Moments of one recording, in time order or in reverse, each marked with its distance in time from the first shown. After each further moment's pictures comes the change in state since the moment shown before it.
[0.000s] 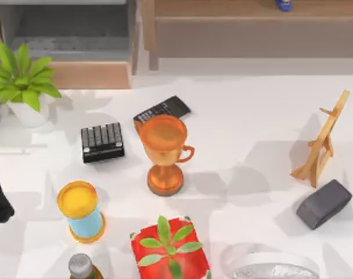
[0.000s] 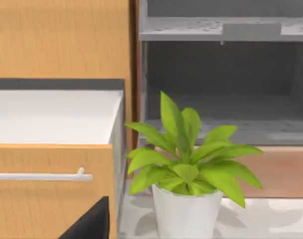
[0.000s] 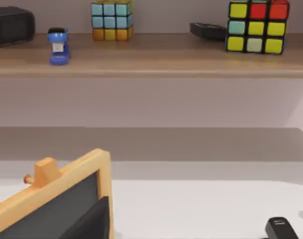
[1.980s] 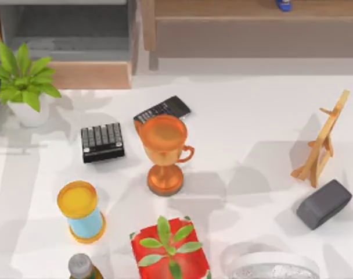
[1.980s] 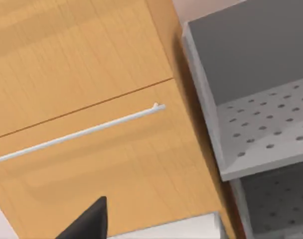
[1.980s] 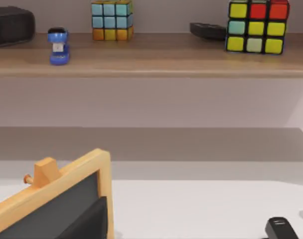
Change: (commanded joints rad) left arm 0.006 1.001 0.477 0.544 -0.079 0.388; right arm 0.000 0.000 0.000 0.000 0.000 0.000
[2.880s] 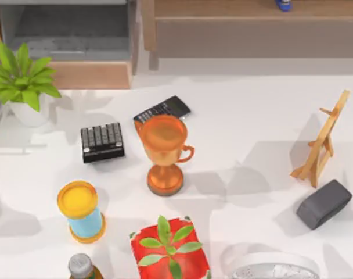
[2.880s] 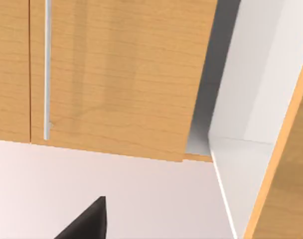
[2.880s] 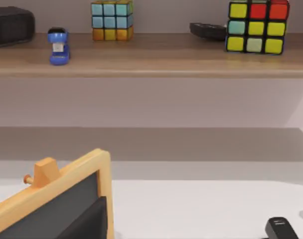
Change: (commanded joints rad) left arm 0.686 0.845 -0.068 0.882 0.746 1.063; right arm 0.000 0.000 0.000 0.000 0.000 0.000
